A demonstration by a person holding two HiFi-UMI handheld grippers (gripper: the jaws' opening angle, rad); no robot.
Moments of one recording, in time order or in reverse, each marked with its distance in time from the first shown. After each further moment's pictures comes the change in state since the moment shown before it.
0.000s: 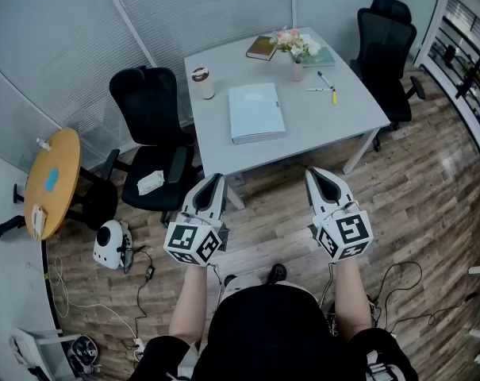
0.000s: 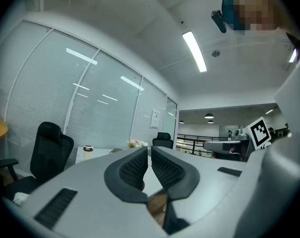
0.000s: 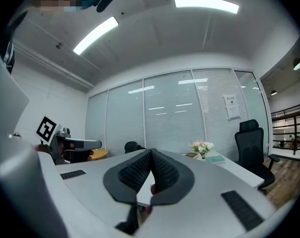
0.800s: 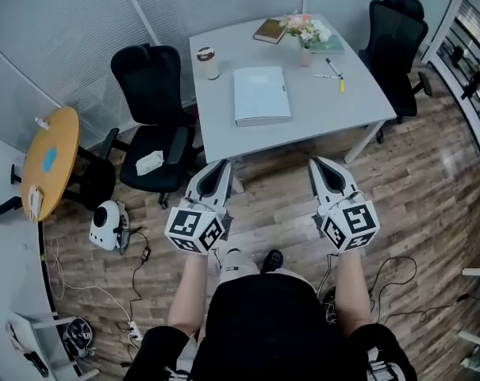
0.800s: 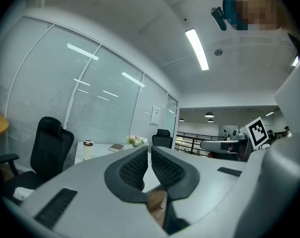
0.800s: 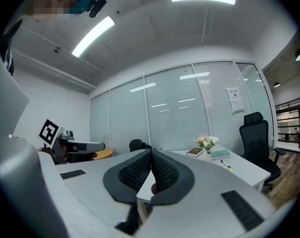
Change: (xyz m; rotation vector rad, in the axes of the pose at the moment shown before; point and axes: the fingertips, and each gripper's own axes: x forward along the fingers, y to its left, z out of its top) left arm 0.003 0.006 -0.009 -0.016 0.043 -0.019; right arm 0.012 0.008 -0.010 0.043 0.026 0.031
